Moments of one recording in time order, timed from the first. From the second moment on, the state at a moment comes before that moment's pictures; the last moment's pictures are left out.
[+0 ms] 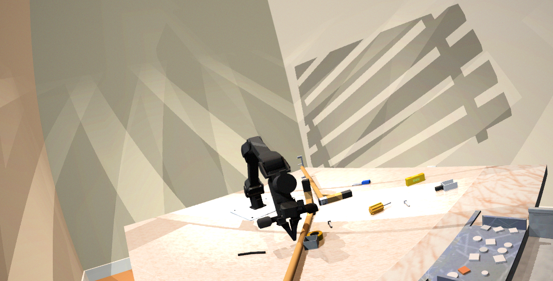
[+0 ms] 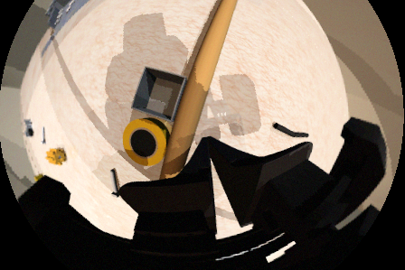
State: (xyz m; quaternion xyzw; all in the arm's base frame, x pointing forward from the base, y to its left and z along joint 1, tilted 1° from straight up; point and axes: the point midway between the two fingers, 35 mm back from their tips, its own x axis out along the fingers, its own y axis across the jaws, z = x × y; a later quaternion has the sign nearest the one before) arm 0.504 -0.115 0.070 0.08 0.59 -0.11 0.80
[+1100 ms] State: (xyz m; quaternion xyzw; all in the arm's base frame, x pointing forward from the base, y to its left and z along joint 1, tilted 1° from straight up) arm 0.525 -0.094 0.072 0.09 0.58 -0.11 0.80
